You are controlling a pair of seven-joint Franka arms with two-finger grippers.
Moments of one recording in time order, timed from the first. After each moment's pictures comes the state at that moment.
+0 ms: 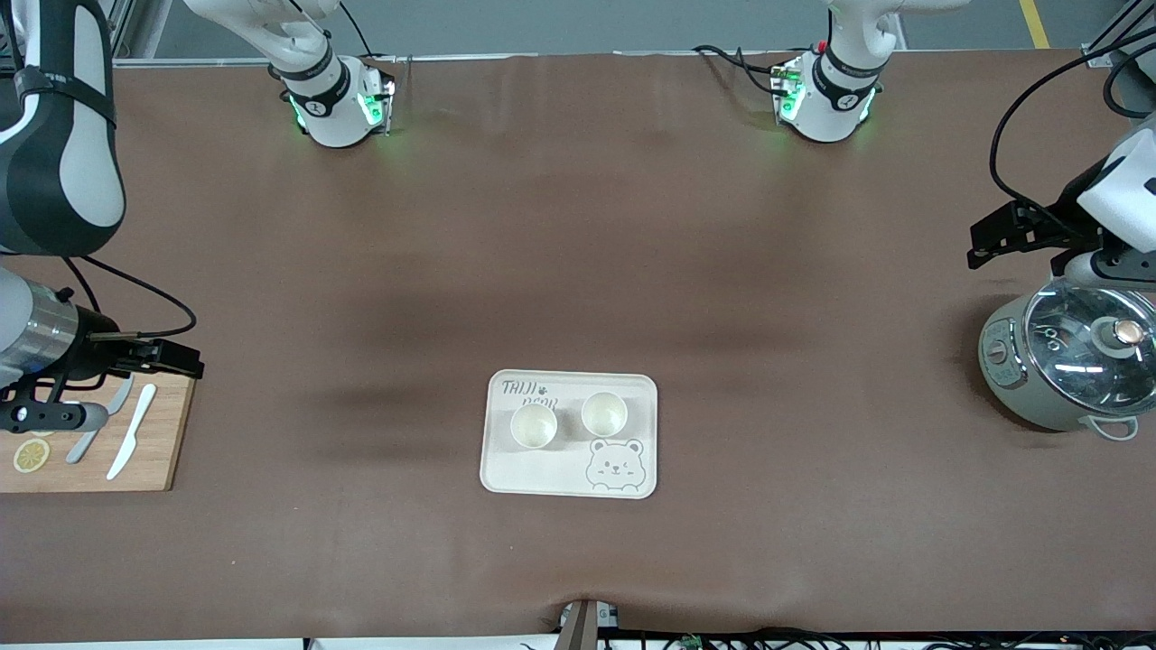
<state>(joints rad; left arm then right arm) -0.06 0.08 -0.01 -1.49 -0.02 1.57 0.03 0.00 0.40 0.01 -1.29 0.01 1.65 0.03</state>
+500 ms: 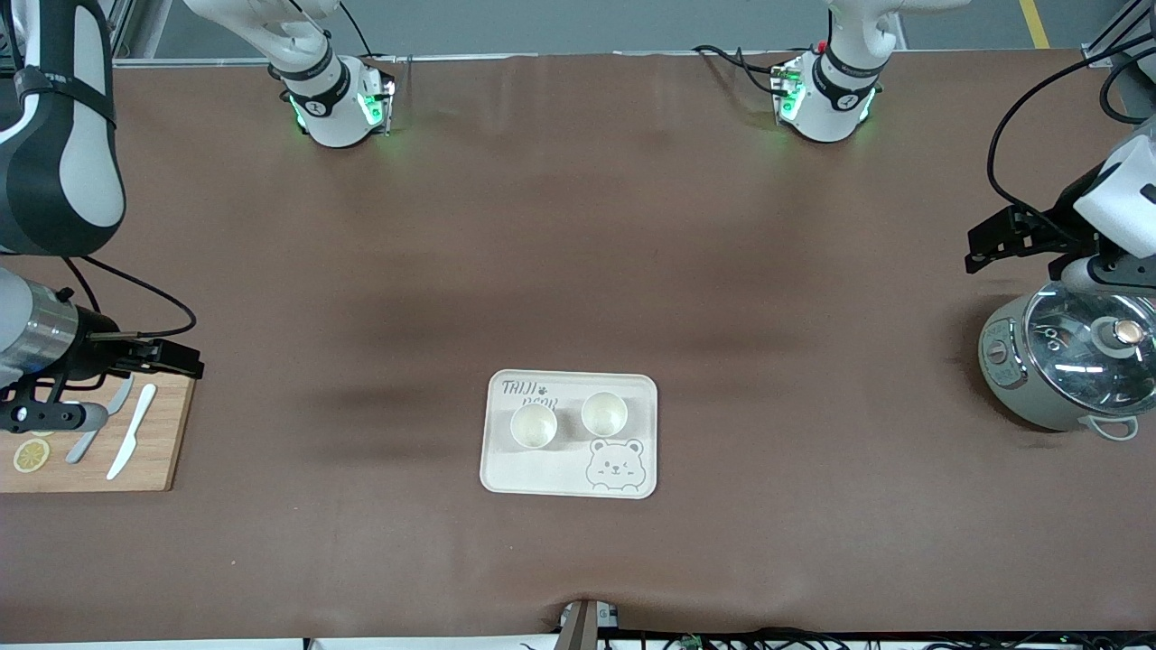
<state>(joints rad) -0.06 0.09 -0.01 -1.48 0.00 1.60 0.03 0.00 0.40 0.01 -1.29 0.01 1.65 0.03</state>
